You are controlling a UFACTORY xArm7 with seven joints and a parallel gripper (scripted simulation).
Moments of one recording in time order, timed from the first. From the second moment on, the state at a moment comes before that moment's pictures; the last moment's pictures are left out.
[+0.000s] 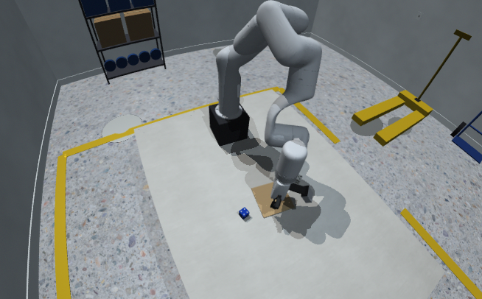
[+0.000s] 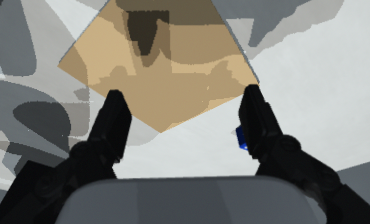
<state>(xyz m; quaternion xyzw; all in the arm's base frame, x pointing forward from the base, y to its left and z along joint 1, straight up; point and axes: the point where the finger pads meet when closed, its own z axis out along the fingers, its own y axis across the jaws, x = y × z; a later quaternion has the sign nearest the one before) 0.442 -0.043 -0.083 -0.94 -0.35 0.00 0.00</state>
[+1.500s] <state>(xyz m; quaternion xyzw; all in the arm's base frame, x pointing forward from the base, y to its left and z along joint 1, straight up) 0.437 0.136 -0.082 -0.94 -0.35 0.00 0.00</state>
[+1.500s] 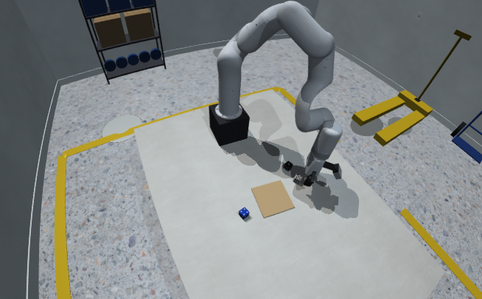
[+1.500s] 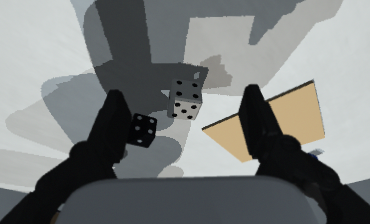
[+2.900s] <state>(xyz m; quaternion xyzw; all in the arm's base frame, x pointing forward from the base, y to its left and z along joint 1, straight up) 0.419 0.138 -0.082 -0.94 -0.35 0.00 0.00</state>
